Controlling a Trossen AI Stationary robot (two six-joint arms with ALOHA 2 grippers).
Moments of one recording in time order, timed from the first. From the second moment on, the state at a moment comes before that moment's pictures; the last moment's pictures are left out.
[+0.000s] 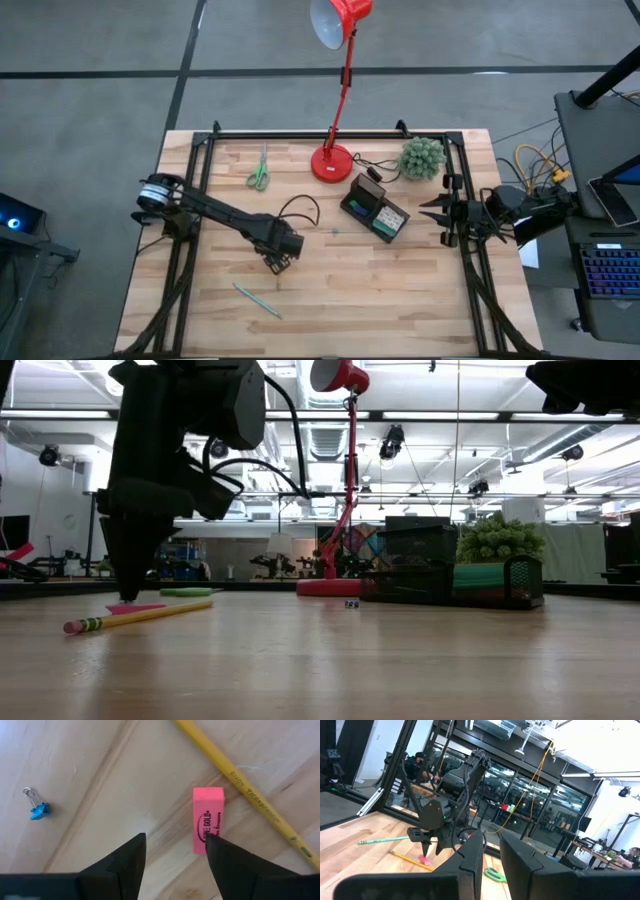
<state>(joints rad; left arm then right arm) -0.22 1.75 1.10 -0.97 -0.03 -0.88 0.25 0.01 0.16 0.04 0.21 -0.47</state>
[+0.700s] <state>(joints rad) -0.22 1.73 1.09 -0.85 -0.03 -0.88 0.26 0.01 0.16 0.04 0.21 -0.47</state>
